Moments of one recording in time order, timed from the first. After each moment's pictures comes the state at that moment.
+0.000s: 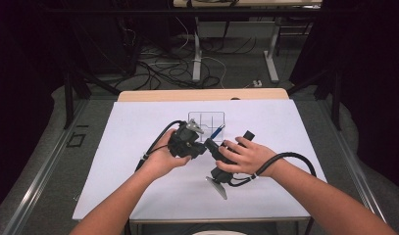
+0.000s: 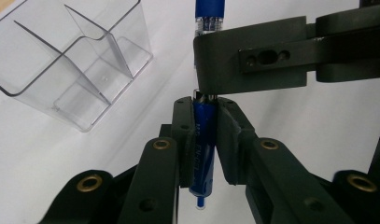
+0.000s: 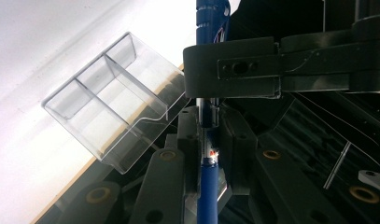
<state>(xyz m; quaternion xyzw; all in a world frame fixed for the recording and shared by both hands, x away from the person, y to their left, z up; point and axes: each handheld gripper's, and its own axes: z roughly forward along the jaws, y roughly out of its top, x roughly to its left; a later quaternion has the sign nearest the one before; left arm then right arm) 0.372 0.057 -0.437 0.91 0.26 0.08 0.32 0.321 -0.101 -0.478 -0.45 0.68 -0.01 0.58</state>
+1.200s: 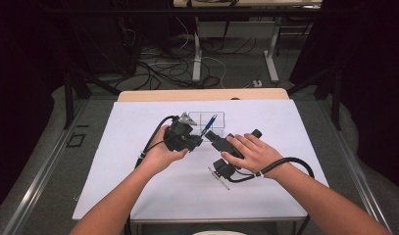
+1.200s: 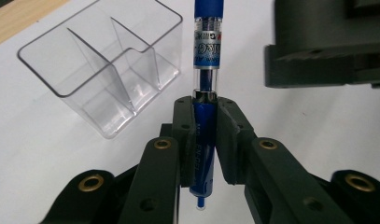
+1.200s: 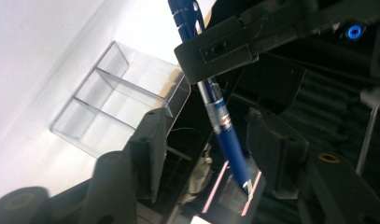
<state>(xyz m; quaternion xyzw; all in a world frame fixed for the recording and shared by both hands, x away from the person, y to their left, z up) 0.390 0.072 -0.439 0.87 0.31 0.09 0.36 0.331 -0.109 -0.463 -0.37 0.73 0.07 0.57</state>
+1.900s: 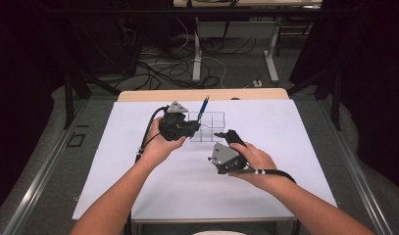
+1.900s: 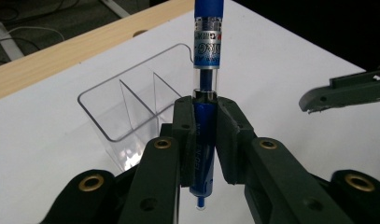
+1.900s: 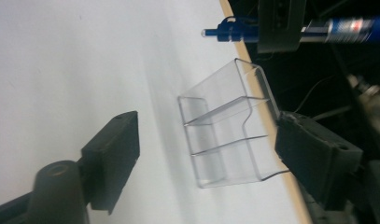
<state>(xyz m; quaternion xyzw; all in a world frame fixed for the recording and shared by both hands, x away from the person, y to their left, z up) 0.409 0.085 -0.428 0.82 0.34 0.13 0.45 0.337 -0.121 -0.467 0.03 0.87 0.32 0.36</state>
